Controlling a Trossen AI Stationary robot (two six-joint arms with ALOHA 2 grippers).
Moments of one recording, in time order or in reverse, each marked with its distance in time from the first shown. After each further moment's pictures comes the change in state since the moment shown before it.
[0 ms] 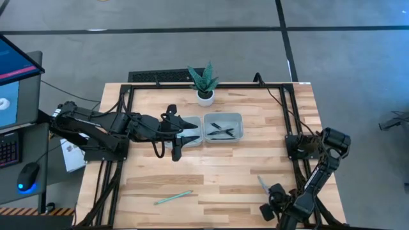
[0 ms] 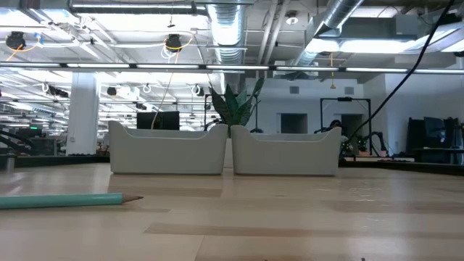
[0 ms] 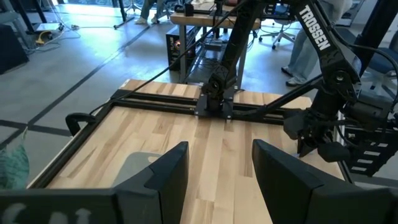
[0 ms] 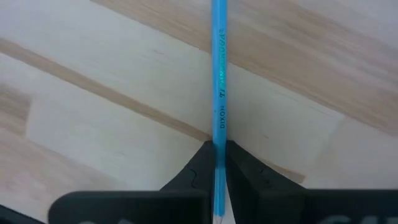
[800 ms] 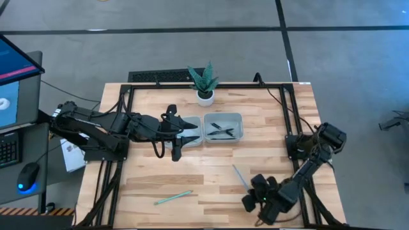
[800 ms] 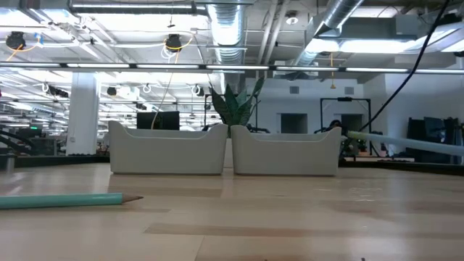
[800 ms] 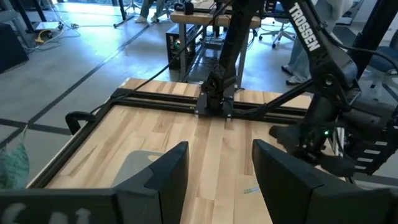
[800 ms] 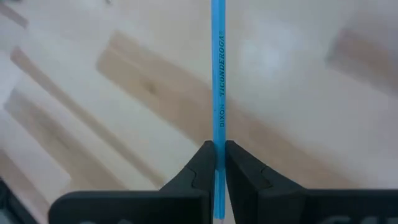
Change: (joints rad) left arm 0.000 0.000 0.000 -0.006 0.001 -0.001; right arm -0.150 -0.047 0.003 0.105 0.338 -0.324
